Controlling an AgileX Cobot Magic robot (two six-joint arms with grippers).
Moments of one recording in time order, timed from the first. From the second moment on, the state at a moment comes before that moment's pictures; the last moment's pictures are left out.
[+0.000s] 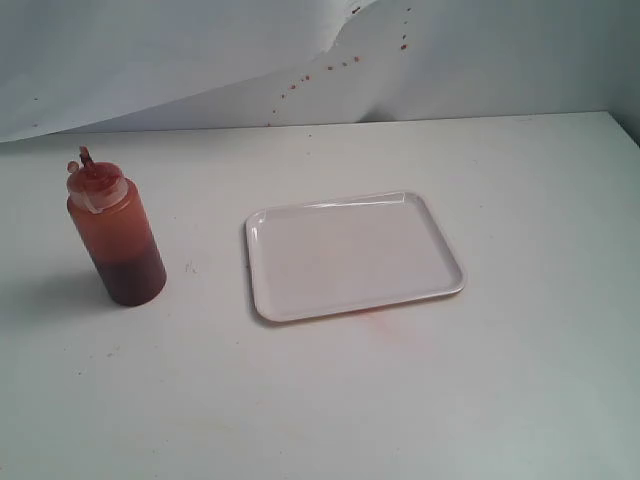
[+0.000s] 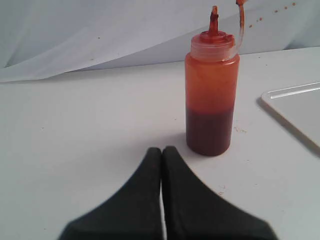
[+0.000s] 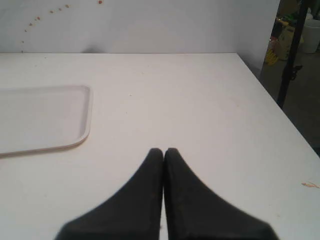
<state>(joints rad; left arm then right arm) -0.04 0.00 0.00 0.04 0.34 0.01 -0.01 0.01 0.00 -0.01 0.34 -0.02</state>
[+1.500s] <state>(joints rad) -0.04 0.00 0.00 -0.10 0.19 -0.05 -0.01 0.01 0.00 -0.01 0.34 -0.02</state>
